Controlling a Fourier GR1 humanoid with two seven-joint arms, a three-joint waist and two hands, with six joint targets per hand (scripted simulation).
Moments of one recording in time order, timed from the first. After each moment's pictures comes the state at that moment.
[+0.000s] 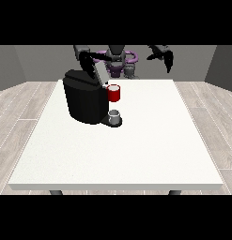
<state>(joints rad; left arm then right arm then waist) -0.26 0.08 0.14 -1.36 -0.09 -0.26 -0.12 -0.69 -0.17 -0.13 -1.01 -0.02 0.03 0.06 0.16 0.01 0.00</state>
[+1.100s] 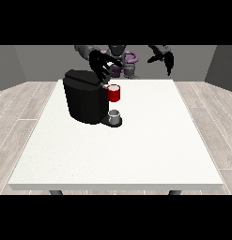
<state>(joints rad) -0.32 0.08 0.08 -1.40 -0.12 -0.26 -0.08 -0.86 -0.25 -0.08 -1.03 0.15 -0.07 0.26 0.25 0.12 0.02</state>
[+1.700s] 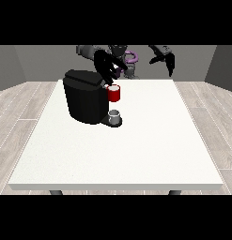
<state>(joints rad) -0.37 0.06 0.04 -1.41 -0.12 -0.27 -0.11 -0.90 -0.36 -0.11 -1.12 0.22 -0.05 0.45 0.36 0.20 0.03</state>
